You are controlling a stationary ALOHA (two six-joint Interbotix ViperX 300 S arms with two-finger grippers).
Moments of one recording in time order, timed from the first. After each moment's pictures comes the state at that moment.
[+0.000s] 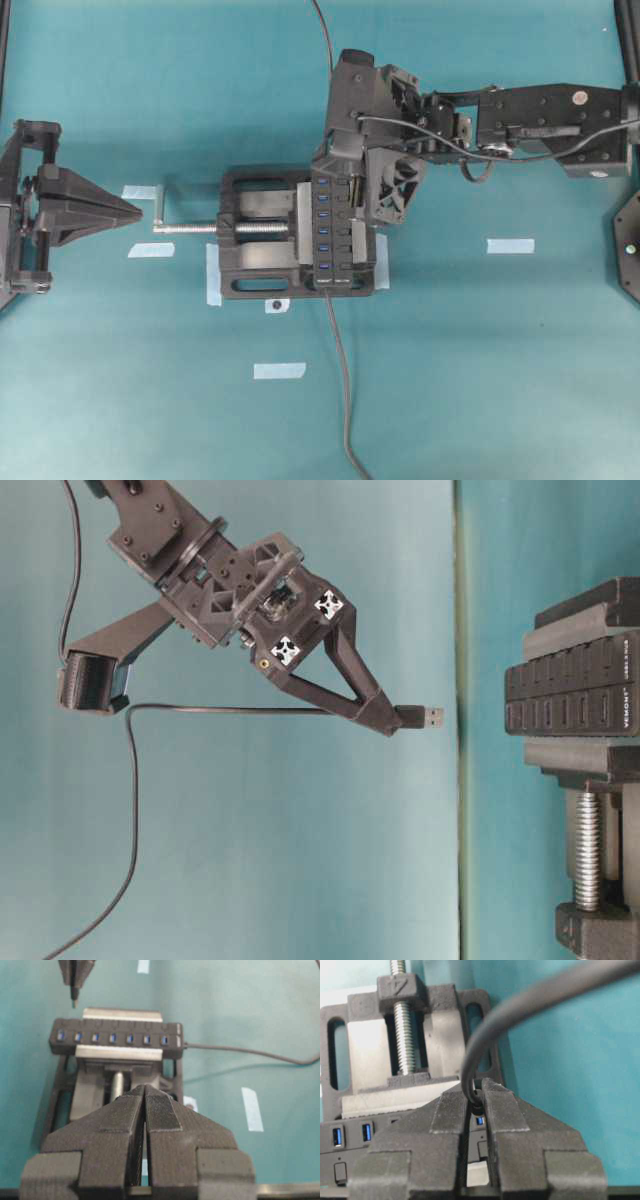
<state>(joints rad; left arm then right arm) 0.01 -0.89 1.15 0.01 0.08 -0.06 -0.15 -0.02 0.49 -0.10 0.30 0.05</state>
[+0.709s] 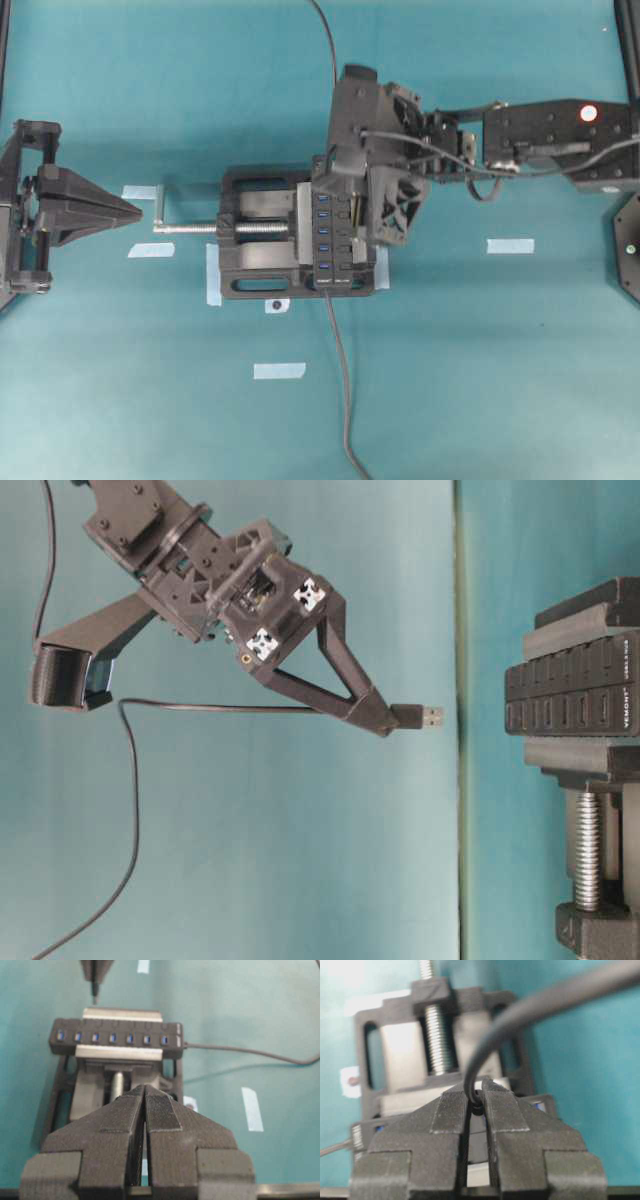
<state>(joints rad) 0.01 -0.89 1.15 0.01 0.08 -0.06 -0.09 -0.04 0.49 -0.10 0.33 0.12</state>
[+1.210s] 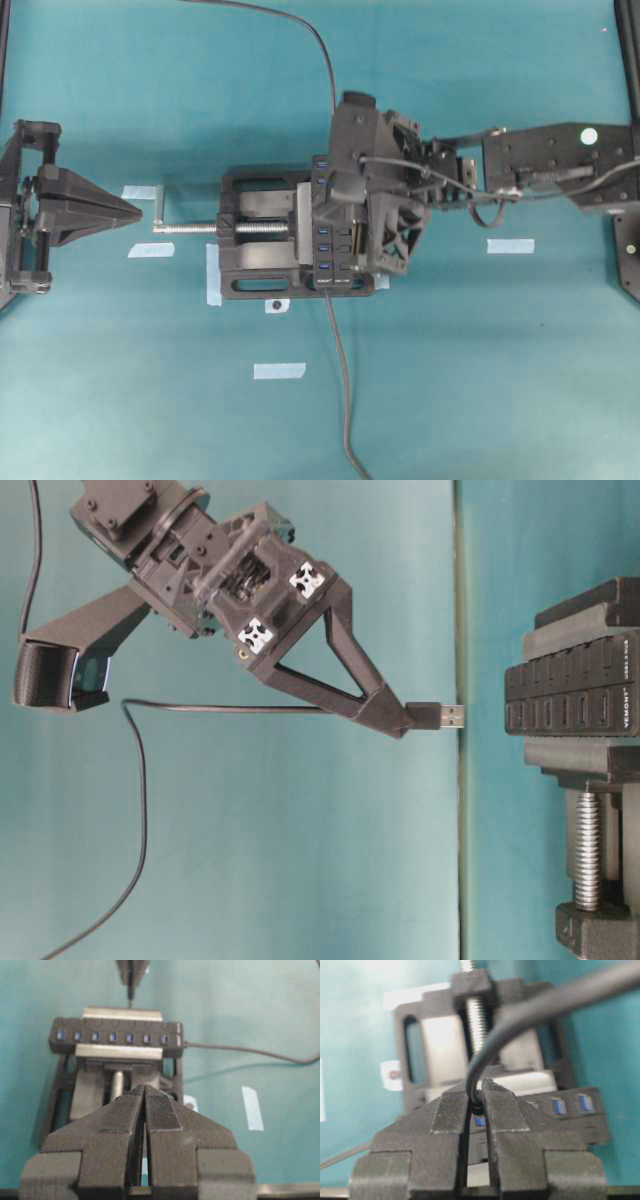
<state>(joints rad) 0.01 -0.90 1.15 0.01 0.08 -0.06 -0.02 -0.04 0.50 -0.10 0.33 0.21</state>
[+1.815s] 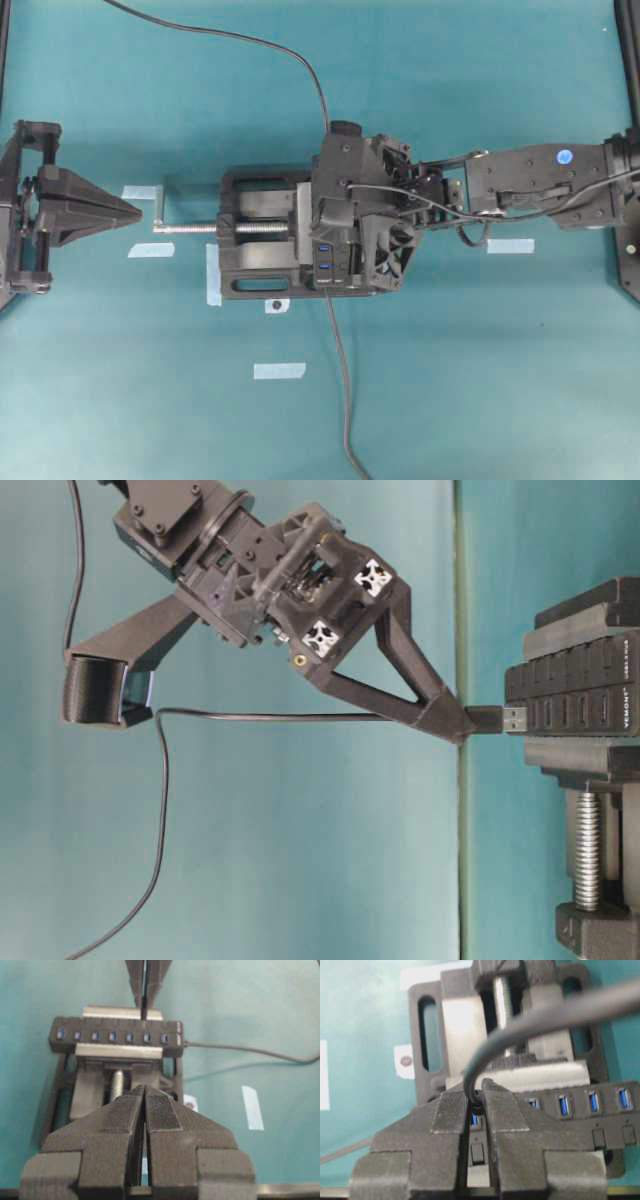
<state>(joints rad) 0.01 -0.90 1.15 0.01 0.08 -0.06 0.00 0.02 0.51 -0.10 0.29 0.21</state>
